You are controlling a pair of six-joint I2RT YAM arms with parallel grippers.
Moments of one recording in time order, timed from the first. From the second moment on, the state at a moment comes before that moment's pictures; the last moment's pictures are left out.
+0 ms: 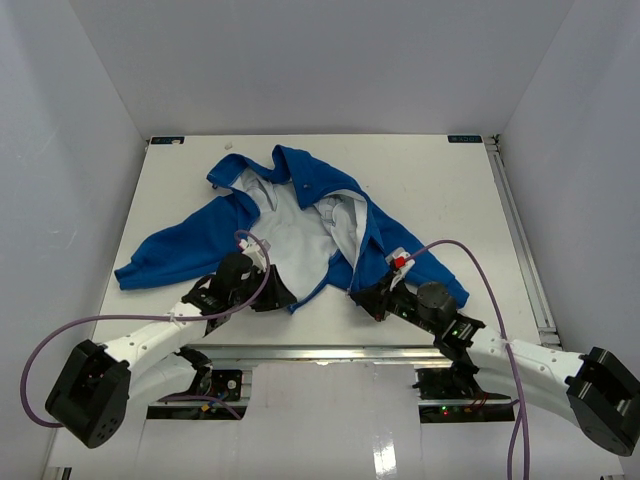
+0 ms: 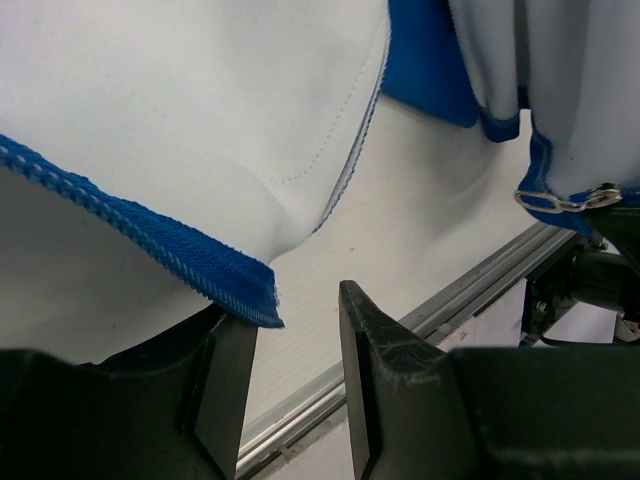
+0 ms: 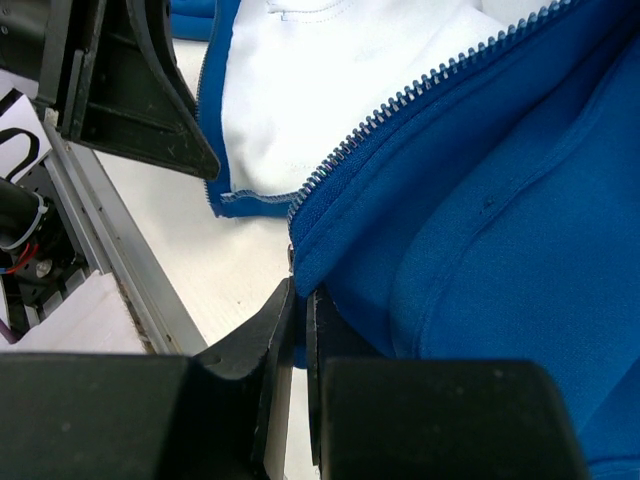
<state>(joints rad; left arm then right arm) -0.57 1.03 0.40 -0.05 0.28 -0.67 0.88 0.85 0.14 0.54 -0.12 0.37</state>
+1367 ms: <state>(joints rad) -0.40 0.76 0.52 -0.23 0.20 -0.79 0.88 0.76 0.15 0.42 -0.12 0.38</state>
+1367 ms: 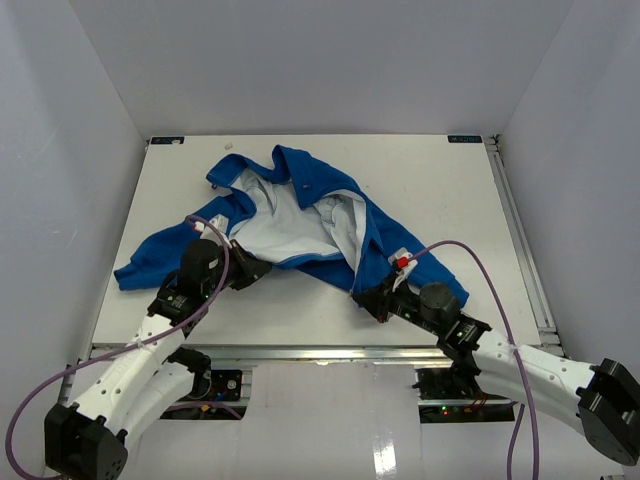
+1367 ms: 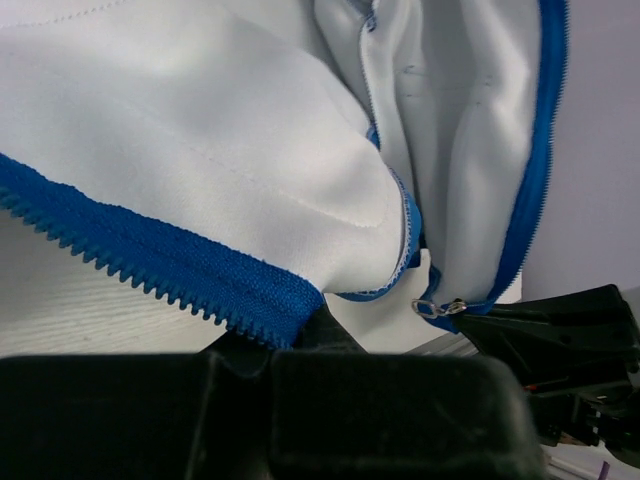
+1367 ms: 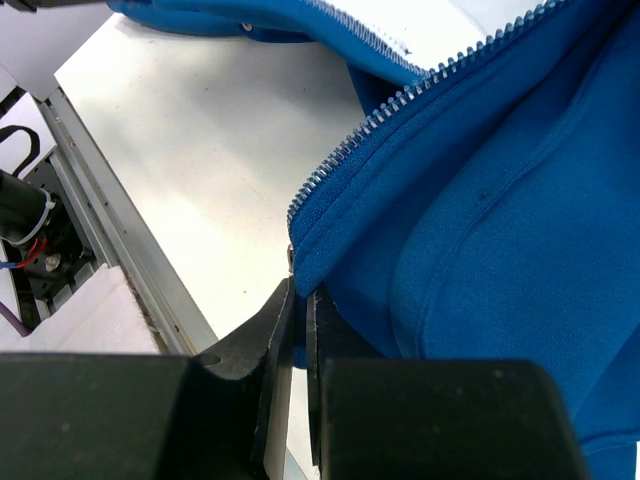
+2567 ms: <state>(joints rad) -0.40 0.60 0.47 -0.40 0.20 -0.85 0.88 0.70 0.15 0.39 -0.12 0.38</state>
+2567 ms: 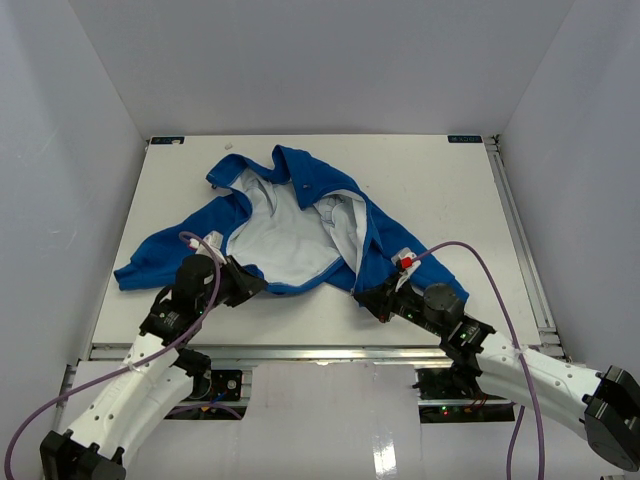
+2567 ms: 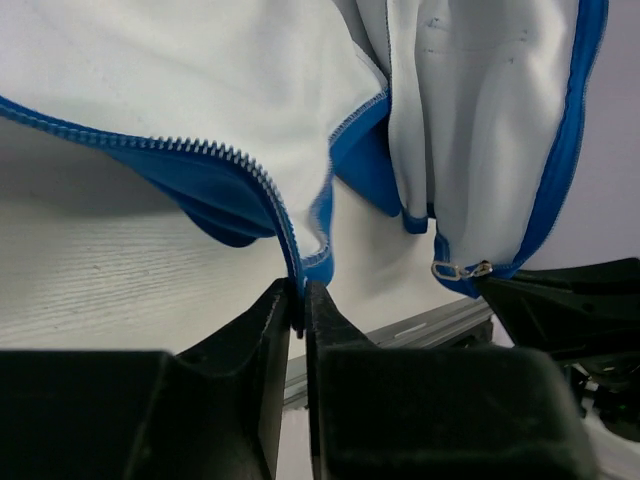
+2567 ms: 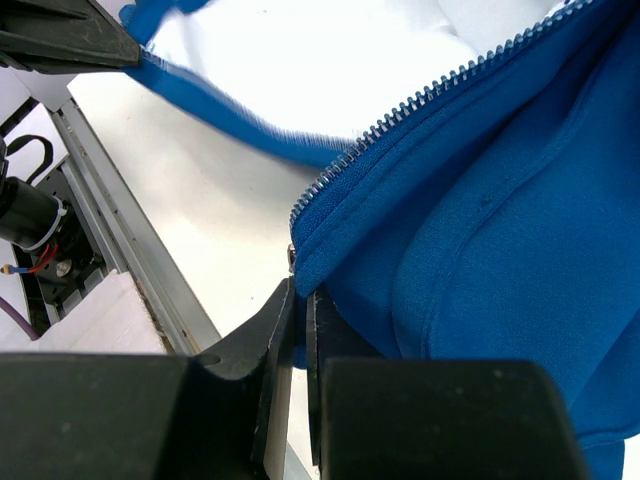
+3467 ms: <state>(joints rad) -0.57 1.83 1.09 -0.17 0.30 -0.61 0.88 0.79 0.15 0.42 -0.09 0.37</state>
